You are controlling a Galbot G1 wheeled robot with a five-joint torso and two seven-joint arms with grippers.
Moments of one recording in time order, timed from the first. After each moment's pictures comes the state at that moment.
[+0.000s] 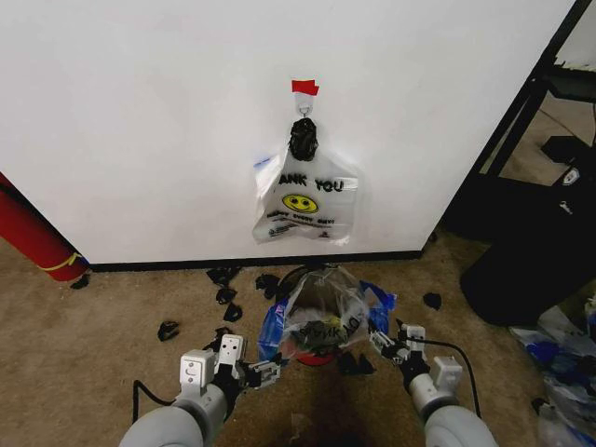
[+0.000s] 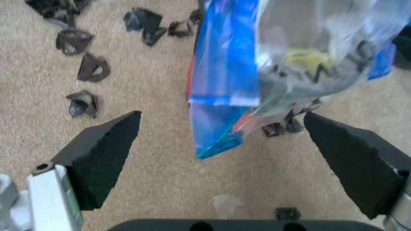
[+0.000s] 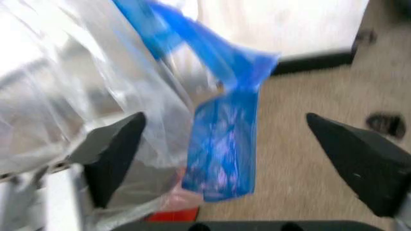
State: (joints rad) left arm 1.44 -0.79 -0.09 -2.49 -1.07 0.54 -0.76; right arm -1.58 1.04 0.27 2.04 0.56 -0.02 0.33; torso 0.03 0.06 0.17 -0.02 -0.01
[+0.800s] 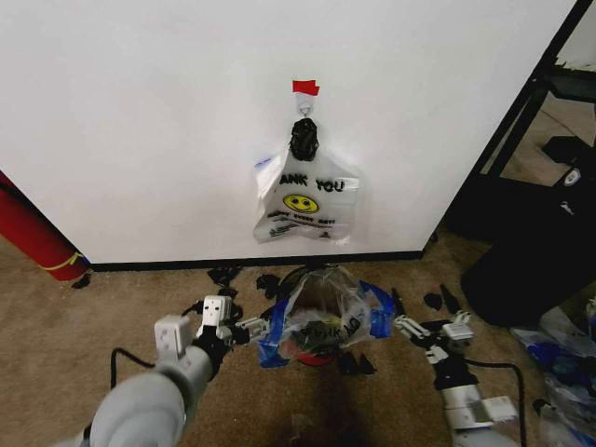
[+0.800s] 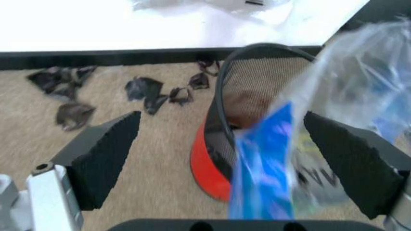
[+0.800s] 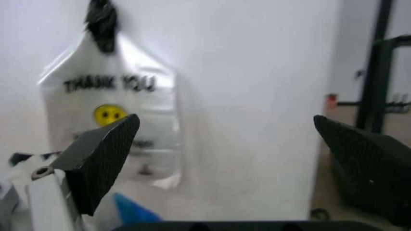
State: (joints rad) left arm 1.18 -0.72 -0.14 -2.30 -1.21 0.48 -0.57; right arm -1.75 1.22 0.57 2.06 0.28 0.52 0.05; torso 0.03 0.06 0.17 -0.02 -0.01
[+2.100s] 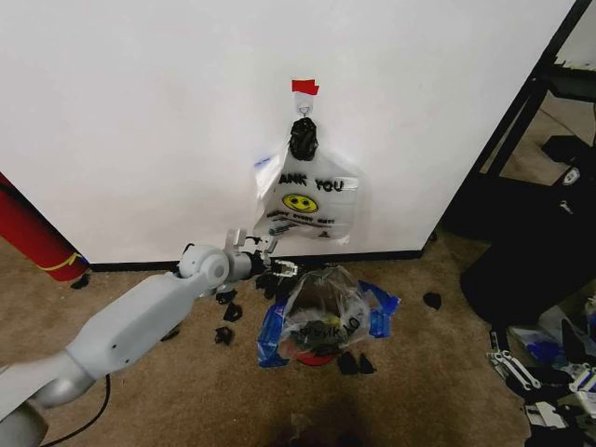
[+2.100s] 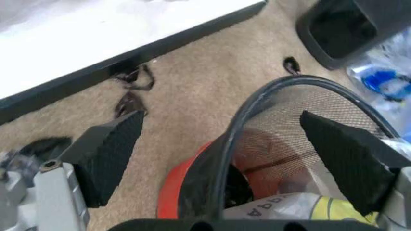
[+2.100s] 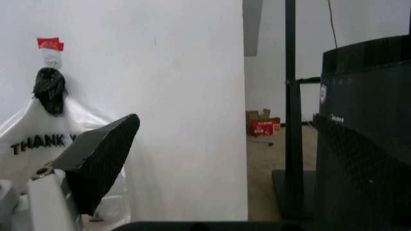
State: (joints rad) left arm 0.35 -0.94 0.39 -1.44 -1.16 0.61 0.14; right arm -2.02 1.41 0.80 2.21 0.44 0.69 -0.07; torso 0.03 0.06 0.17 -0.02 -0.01
